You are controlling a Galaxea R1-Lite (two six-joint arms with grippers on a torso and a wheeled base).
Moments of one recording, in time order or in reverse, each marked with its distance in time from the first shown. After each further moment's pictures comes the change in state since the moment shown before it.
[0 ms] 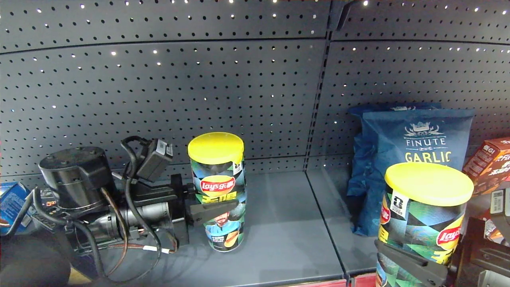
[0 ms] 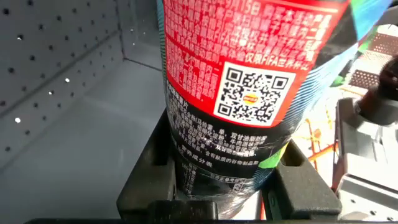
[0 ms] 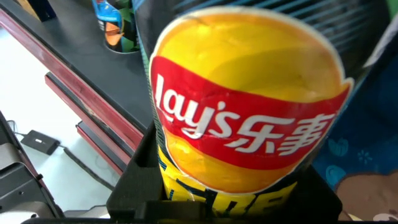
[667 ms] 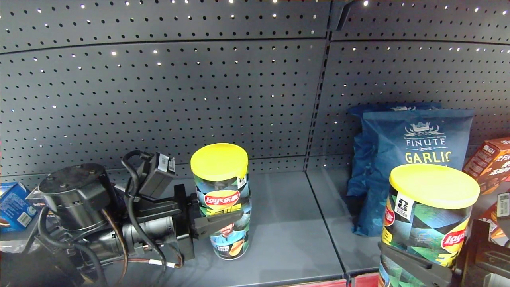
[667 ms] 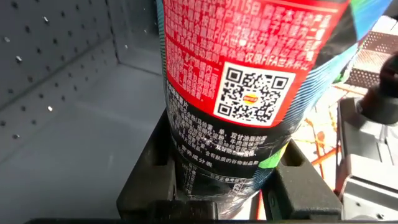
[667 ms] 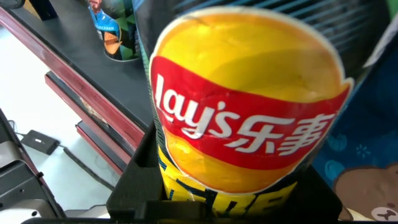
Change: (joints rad) left arm -0.049 0.040 0.103 -0.184 0.046 -0.009; right arm 0.000 -0.016 0.011 0.000 -0.001 0.000
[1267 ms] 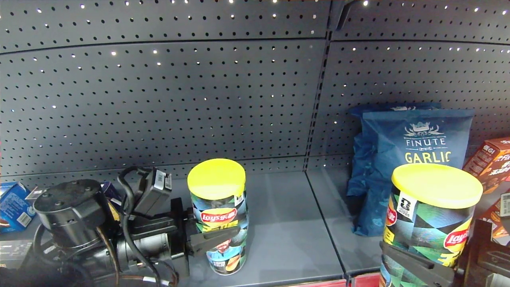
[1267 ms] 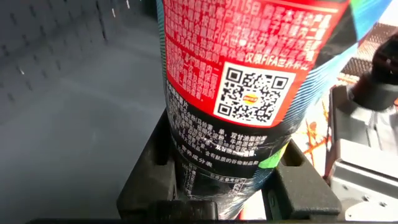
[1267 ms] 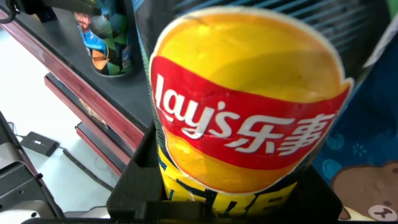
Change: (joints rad) left arm -0.005 0.006 0.099 -0.075 0.000 0.008; right arm -0.001 -0.008 0.002 0.001 -0.002 0.001
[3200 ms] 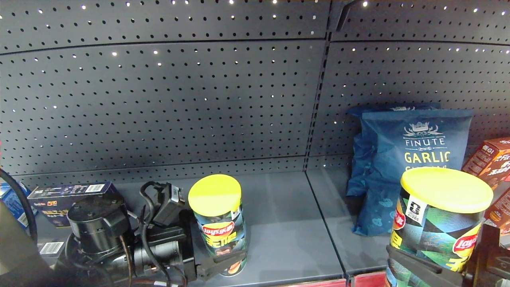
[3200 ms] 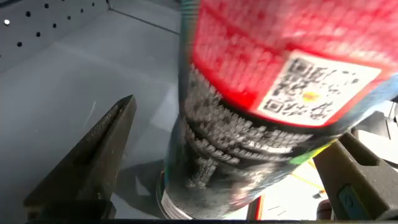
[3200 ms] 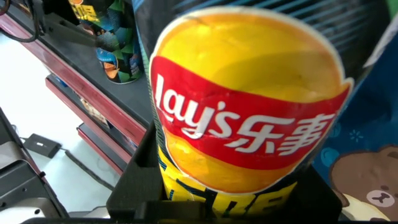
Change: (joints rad) left arm 0.028 0.170 0.057 -0.157 0.004 0.002; right arm -0.008 -0.032 0.028 0.000 0.000 0.017
